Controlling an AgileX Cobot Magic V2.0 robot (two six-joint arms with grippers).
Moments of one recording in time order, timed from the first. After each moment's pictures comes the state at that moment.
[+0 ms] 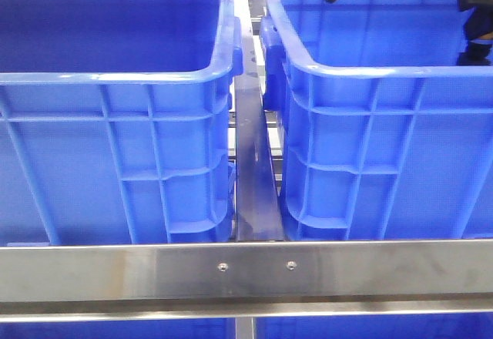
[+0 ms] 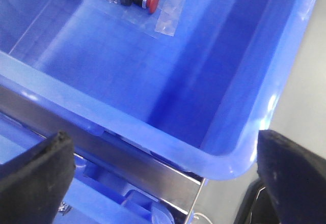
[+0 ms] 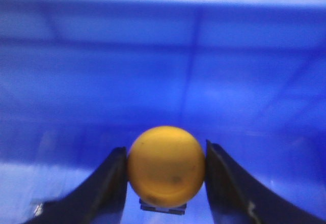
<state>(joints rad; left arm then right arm) -0.83 1.55 -1.44 -0.06 0.77 0.31 -0.12 1.72 -1.18 1.12 0.12 -1.21</state>
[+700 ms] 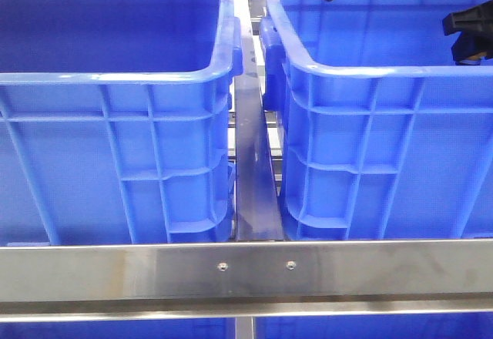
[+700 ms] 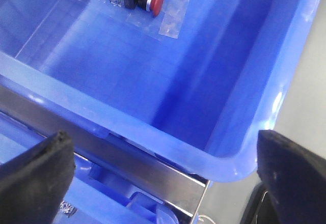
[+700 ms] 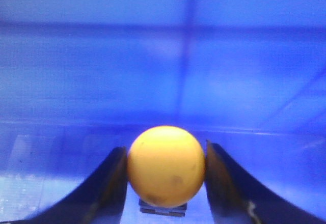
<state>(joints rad) -0.83 1.55 -1.44 -0.05 0.76 0.31 -0.12 1.83 -1.24 1.13 0.12 -1.21</state>
